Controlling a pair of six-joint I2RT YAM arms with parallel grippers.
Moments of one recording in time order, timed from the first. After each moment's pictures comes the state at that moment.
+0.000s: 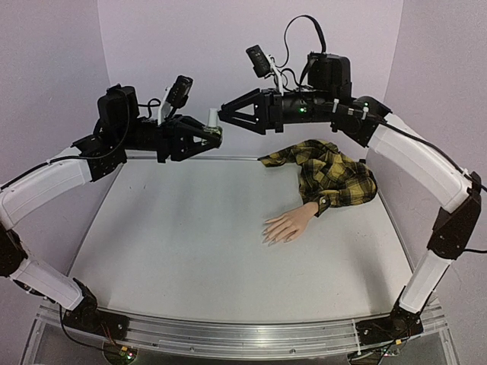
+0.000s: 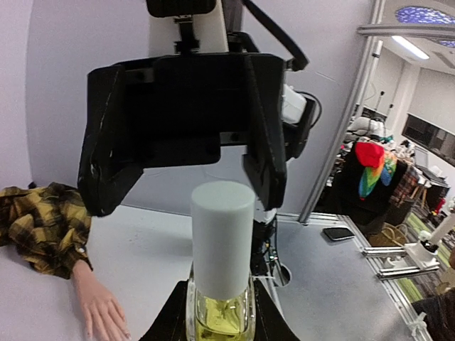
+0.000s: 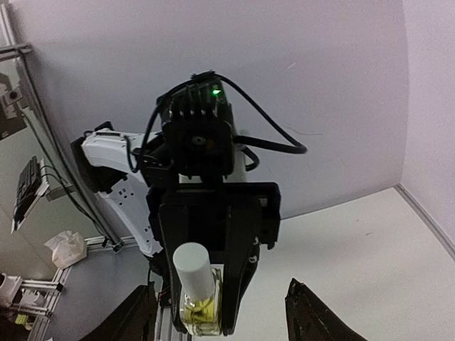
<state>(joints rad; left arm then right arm) -0.66 1.37 1.31 0.13 1.08 -0.25 0.82 1.74 1.97 -0.33 -0.78 0.15</state>
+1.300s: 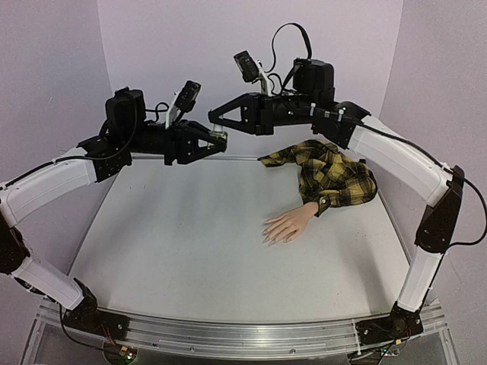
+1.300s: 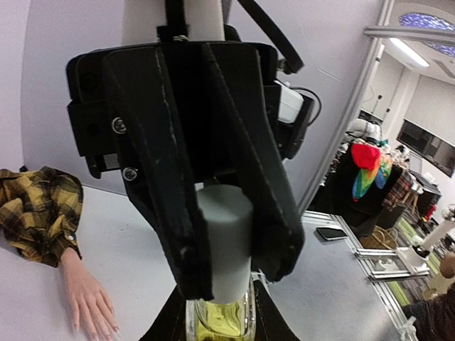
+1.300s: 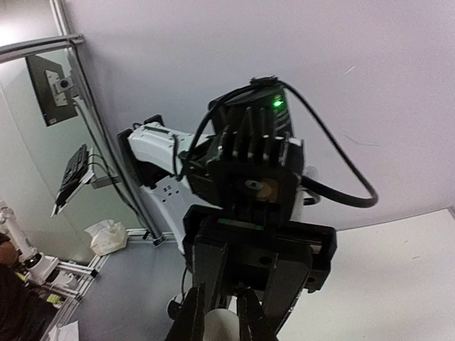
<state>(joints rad) -0.67 1.40 1.31 0.12 1.07 -0.28 0.82 1.85 2.01 -0.20 -0.99 0.21</state>
